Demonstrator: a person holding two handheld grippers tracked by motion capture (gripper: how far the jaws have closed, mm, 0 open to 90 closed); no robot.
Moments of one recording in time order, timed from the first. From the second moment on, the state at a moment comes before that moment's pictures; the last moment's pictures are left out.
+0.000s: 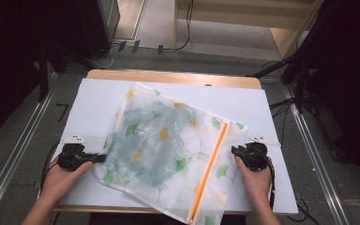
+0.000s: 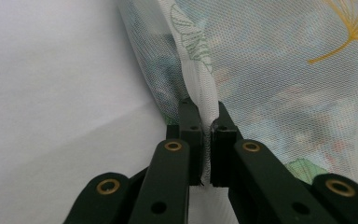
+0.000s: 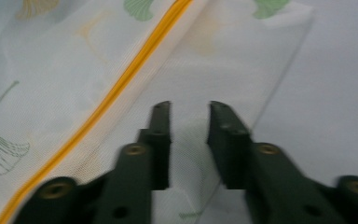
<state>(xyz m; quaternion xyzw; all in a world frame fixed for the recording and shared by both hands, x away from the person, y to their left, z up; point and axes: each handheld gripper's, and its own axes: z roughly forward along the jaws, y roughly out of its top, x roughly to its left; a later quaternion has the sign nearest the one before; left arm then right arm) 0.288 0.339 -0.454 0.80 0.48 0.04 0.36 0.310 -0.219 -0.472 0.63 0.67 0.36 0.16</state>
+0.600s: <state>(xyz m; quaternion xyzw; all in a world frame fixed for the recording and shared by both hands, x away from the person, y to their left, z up) 0.292 0.340 -0.455 0.80 0.47 0.04 0.36 0.253 -0.204 -0.470 0.67 0.65 0.34 0.10</state>
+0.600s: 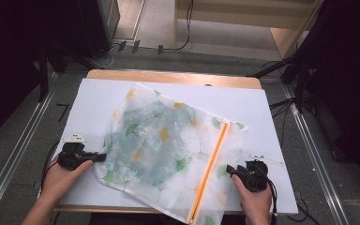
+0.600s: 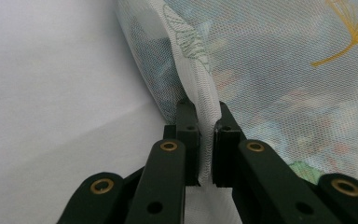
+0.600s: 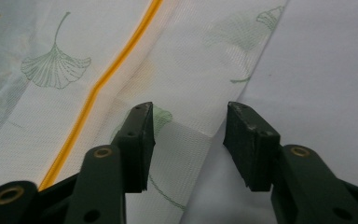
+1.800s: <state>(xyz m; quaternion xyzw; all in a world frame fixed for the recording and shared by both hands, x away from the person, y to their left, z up) 0.245 0.319 -0.451 0.82 0.45 0.01 0.34 0.333 -0.214 -0.477 0.56 0.72 0.36 0.16</state>
